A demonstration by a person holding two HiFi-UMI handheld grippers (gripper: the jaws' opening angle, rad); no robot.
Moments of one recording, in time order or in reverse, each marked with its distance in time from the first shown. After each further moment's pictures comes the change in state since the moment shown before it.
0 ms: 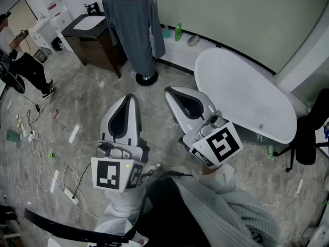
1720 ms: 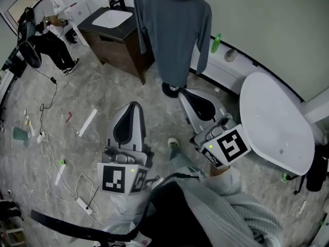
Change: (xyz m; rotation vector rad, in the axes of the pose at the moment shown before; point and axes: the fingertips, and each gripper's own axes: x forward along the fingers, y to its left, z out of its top) left arm 0.138 0.312 -0.075 0.001 0.070 0.111; right arm 0.318 -0.074 -0.127 0.055 0.049 0.020
